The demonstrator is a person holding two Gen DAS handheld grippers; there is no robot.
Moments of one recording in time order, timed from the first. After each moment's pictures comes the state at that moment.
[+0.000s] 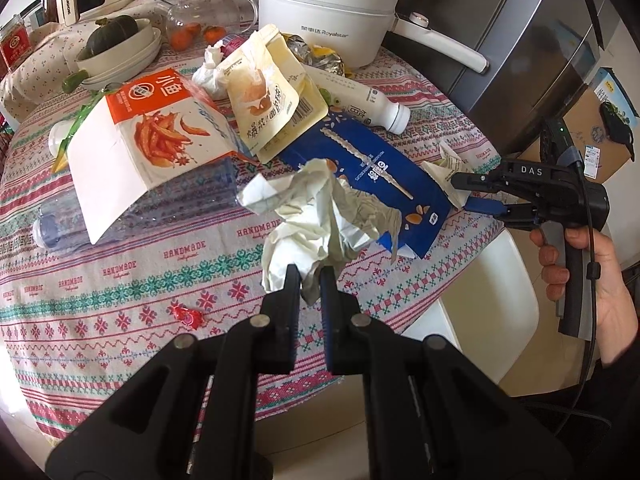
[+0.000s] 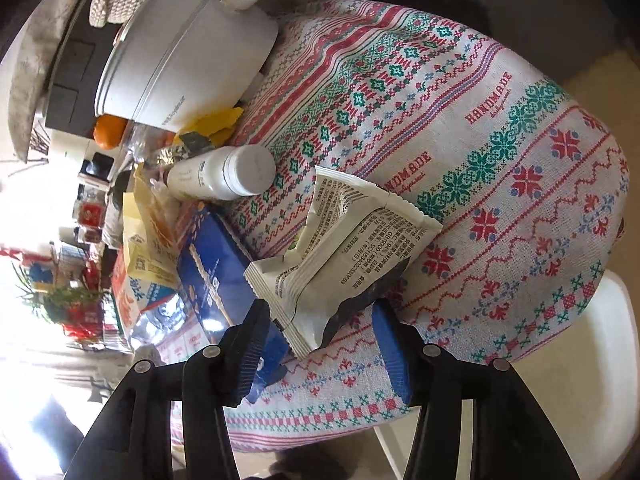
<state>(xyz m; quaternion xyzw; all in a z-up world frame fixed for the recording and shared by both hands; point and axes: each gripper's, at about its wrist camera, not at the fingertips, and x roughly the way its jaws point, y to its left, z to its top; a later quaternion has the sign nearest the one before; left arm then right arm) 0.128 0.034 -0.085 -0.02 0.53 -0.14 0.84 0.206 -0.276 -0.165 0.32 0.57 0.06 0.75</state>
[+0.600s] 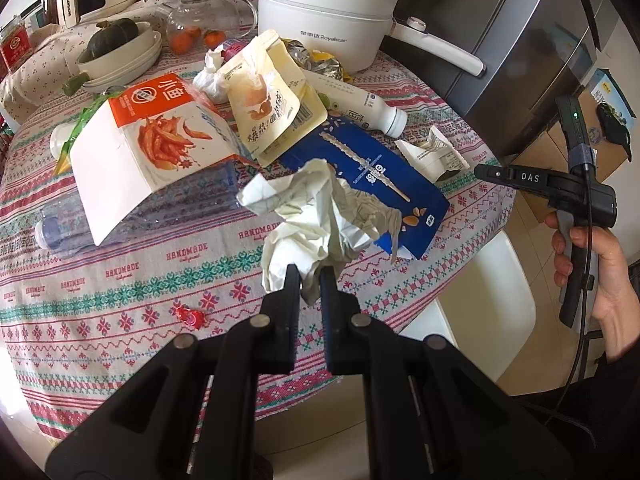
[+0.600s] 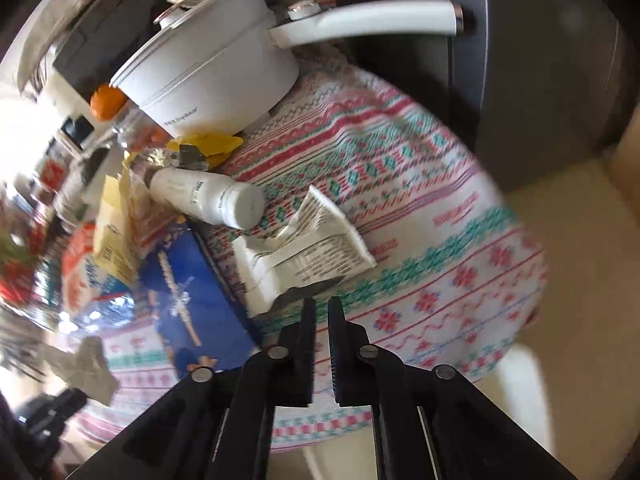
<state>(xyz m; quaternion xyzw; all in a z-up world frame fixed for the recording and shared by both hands) 0.126 0.035 -0.081 -0.02 0.52 -0.14 0.84 0.211 -0.240 -0.109 0.10 0.53 -0.01 0.84</state>
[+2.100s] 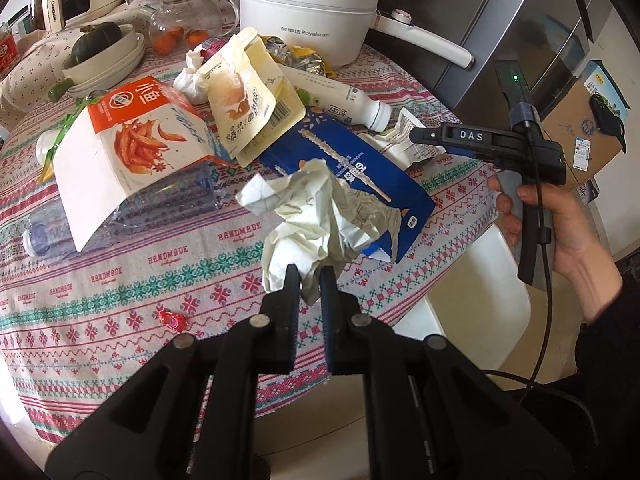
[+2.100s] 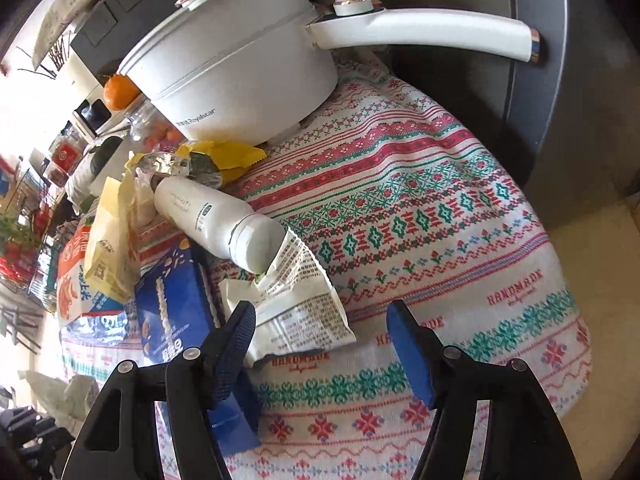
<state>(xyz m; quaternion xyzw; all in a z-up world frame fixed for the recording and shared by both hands) 0.130 0.021 -0.082 -0.02 0.53 -0.16 0.83 0.265 -0.240 -0.142 0.11 0.52 0.05 0.85</state>
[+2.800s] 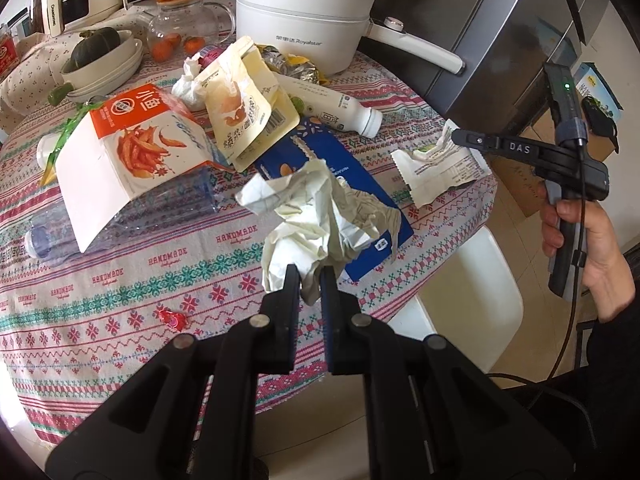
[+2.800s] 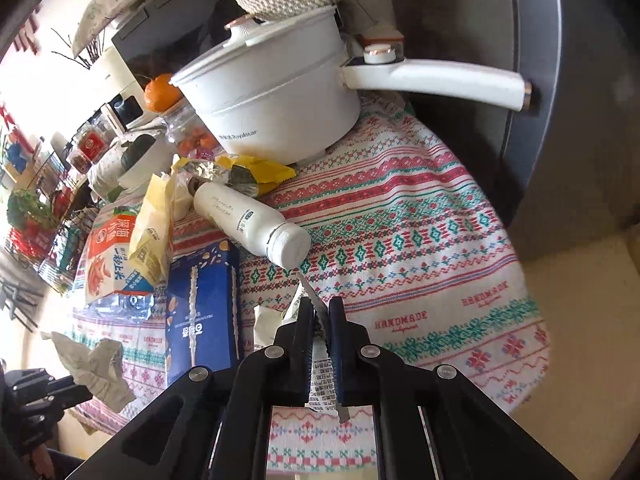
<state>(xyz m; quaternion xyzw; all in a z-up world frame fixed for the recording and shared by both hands) 0.121 0.020 -0.070 -0.02 0.52 -0.18 0.84 0.220 -0.243 -0.087 0.07 0.48 0.08 0.87</state>
